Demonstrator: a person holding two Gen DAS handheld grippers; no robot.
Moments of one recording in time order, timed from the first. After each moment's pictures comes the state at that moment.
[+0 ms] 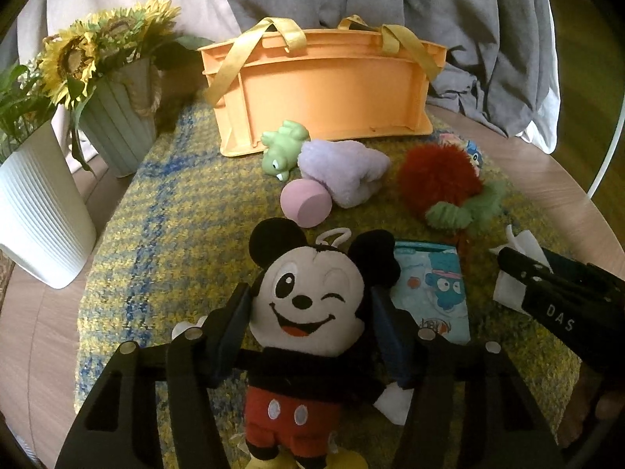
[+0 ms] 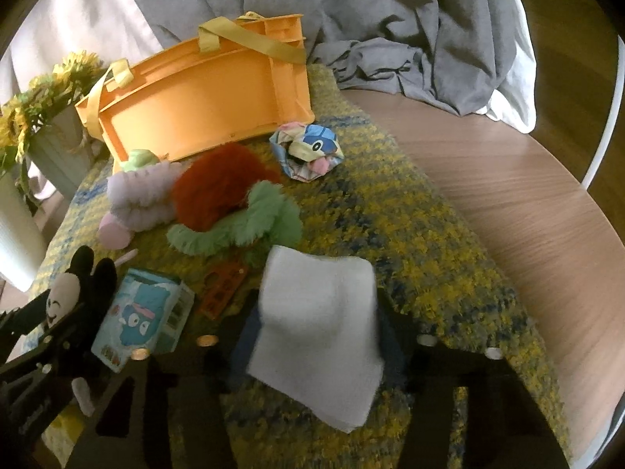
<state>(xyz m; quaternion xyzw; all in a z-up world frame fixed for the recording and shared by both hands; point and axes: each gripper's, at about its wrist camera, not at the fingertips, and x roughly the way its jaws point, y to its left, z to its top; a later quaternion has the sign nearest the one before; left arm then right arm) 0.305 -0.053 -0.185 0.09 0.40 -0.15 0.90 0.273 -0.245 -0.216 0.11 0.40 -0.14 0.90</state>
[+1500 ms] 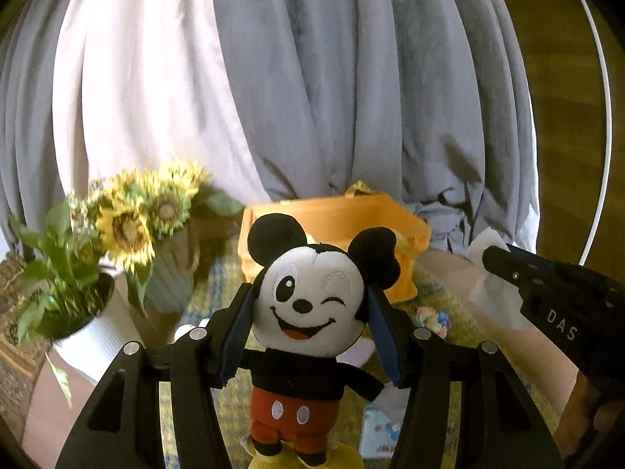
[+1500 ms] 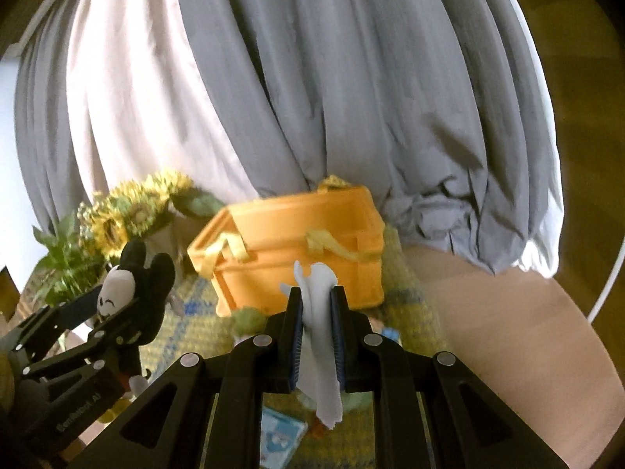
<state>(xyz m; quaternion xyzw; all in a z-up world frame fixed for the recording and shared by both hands) 0.302 -0.042 -0.030 0.05 0.21 -0.15 0.96 0.273 -0.216 -0.049 0.07 0.22 -0.05 0.97</state>
